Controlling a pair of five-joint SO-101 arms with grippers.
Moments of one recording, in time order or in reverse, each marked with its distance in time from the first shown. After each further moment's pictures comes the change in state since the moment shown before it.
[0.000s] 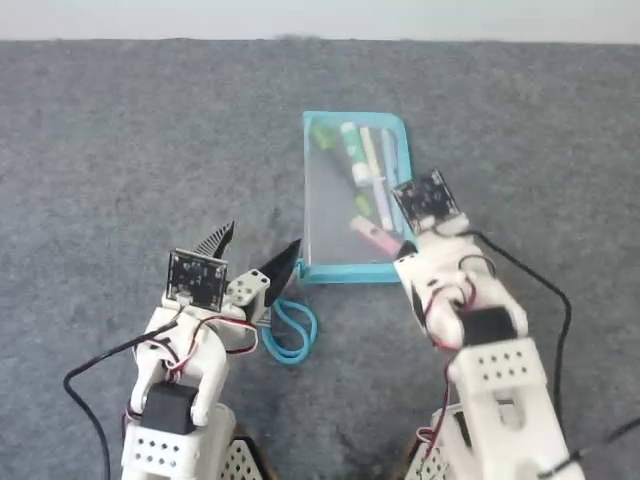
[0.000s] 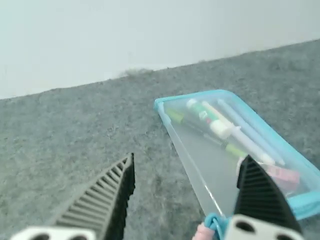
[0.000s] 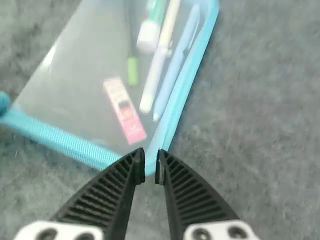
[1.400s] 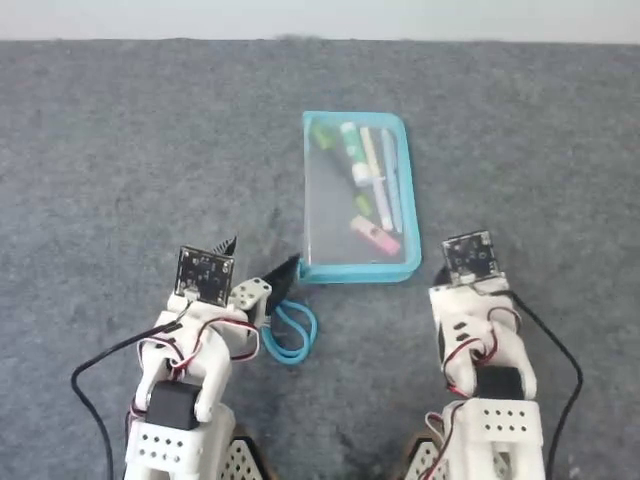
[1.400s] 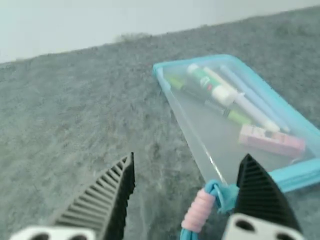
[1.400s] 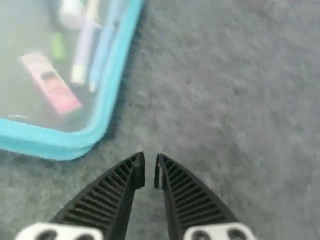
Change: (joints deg) left arm -0.5 0.0 3.5 4.0 0.2; right arm 14.0 -22.3 26.8 -8.6 0.0
